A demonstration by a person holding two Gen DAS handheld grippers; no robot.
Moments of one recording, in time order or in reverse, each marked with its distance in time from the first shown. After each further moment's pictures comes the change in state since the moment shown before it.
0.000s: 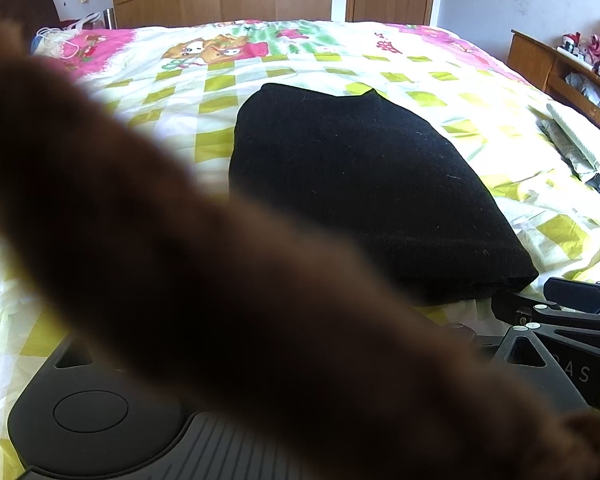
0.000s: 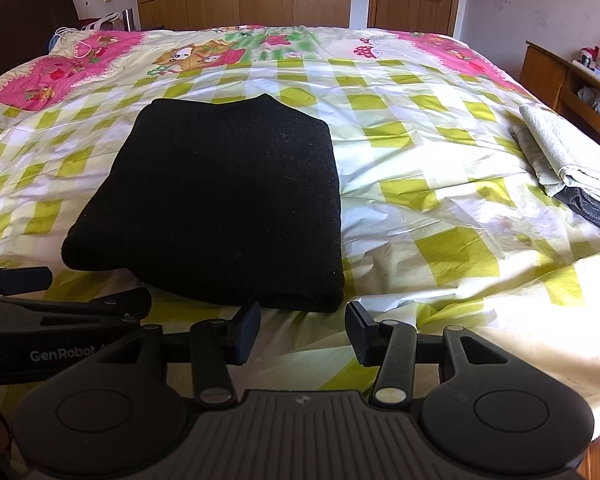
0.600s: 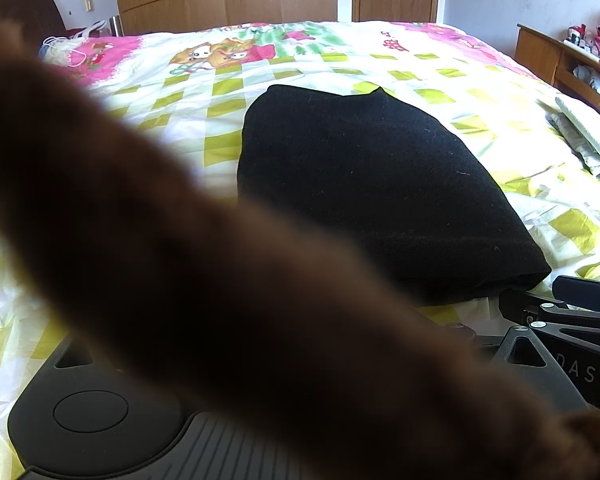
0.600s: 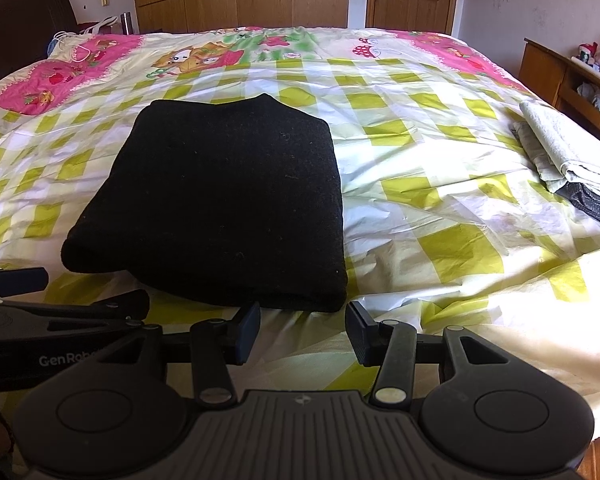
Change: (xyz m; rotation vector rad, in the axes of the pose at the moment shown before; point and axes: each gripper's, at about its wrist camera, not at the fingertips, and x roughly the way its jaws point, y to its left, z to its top) left arm 0.002 -0.005 0.000 0.029 -0.003 0.050; right arm 0.003 0.000 0.000 0.016 -0.007 0.004
